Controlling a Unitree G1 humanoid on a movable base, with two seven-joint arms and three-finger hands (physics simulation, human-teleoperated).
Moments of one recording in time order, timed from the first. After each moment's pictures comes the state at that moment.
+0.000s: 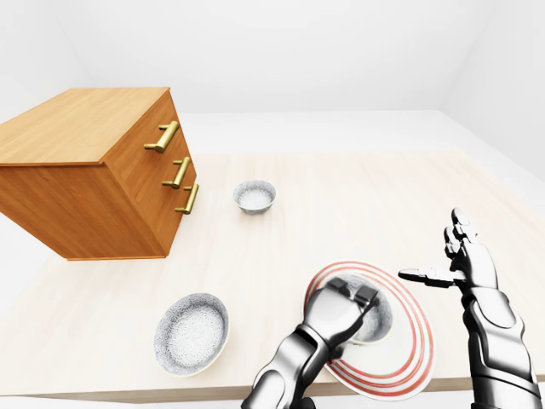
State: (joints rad) left arm 0.03 -0.15 -0.67 0.08 1.29 -0.09 -0.17; right arm -0.05 -0.32 -0.48 0.11 0.01 0.09 0.19
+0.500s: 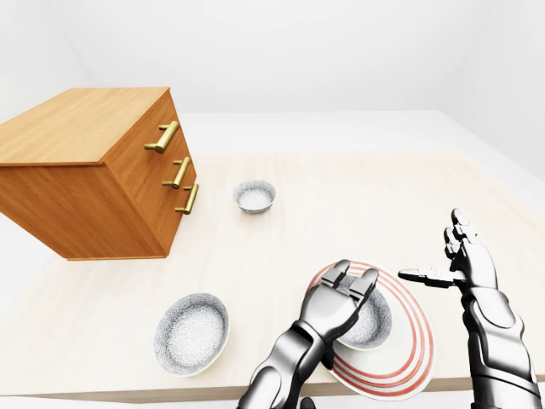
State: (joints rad) left arm 0.02 -0.15 -0.65 0.08 1.26 -0.09 -0.18; right arm -0.05 -0.32 -0.48 0.11 0.01 0.09 0.19
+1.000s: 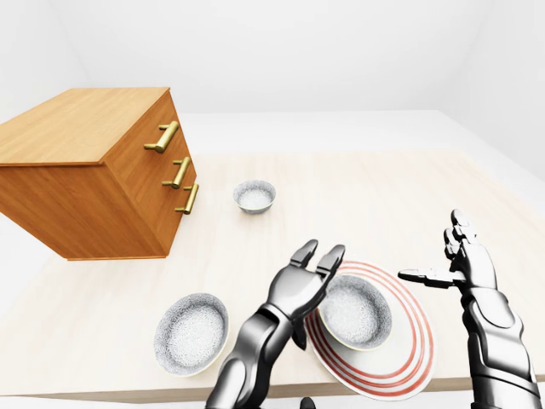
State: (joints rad) left arm 0.04 -0.07 -0.51 -0.17 1.20 -0.06 -0.35; right arm -0.05 -0.32 -0.47 0.12 0.01 0.09 0.18
